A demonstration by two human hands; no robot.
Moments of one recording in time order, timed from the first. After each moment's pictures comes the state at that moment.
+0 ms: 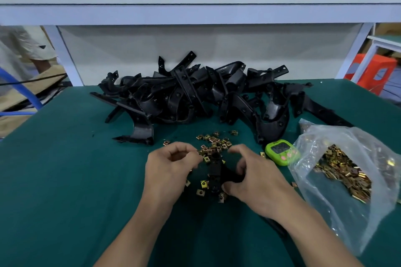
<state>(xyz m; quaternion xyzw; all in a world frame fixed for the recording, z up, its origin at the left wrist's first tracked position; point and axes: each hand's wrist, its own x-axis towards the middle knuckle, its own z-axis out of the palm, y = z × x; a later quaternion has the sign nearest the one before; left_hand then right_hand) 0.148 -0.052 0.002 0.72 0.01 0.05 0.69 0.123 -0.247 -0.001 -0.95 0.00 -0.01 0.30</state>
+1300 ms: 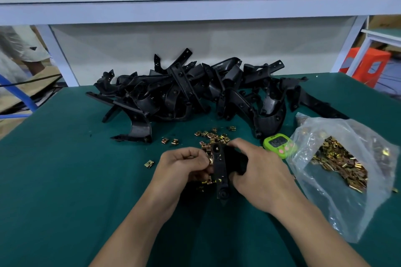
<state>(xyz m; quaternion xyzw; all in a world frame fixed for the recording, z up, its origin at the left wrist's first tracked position) 0.145 -0.048 0.001 0.67 -0.07 -0.14 0.73 0.108 -0.234 0.016 -0.96 0.02 -0.08 0.27</state>
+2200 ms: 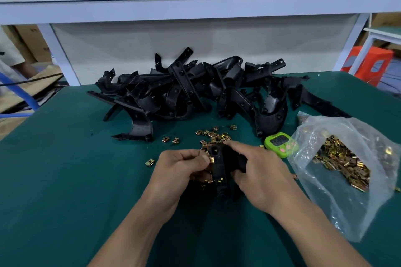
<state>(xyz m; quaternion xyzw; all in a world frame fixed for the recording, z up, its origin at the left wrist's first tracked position) 0.140 -0.051 0.004 0.67 -0.05 -0.12 0.73 0.109 -0.236 0.014 -0.95 0.00 -0.07 0.30</state>
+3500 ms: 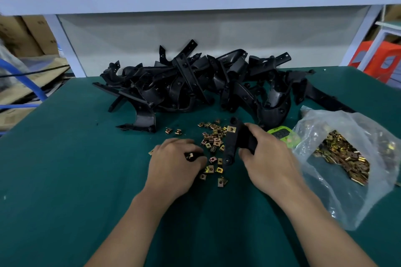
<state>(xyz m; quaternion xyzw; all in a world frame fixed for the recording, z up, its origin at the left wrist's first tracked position) 0.150 -0.044 -0.017 0.93 -0.09 0.08 0.33 0.119 -0.247 0.000 -0.95 0.09 -0.13 0.29</state>
